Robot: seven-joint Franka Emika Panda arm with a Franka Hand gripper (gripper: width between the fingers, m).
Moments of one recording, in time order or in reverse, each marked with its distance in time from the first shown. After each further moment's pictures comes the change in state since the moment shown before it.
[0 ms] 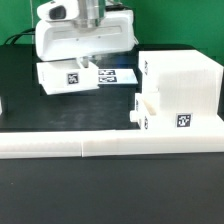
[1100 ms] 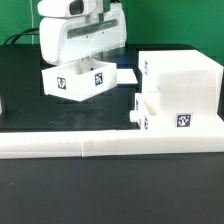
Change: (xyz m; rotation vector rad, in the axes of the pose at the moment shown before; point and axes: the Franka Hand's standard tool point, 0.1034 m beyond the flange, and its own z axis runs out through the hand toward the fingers) arm 0.052 0.022 -0.013 -0.014 0.008 -0.663
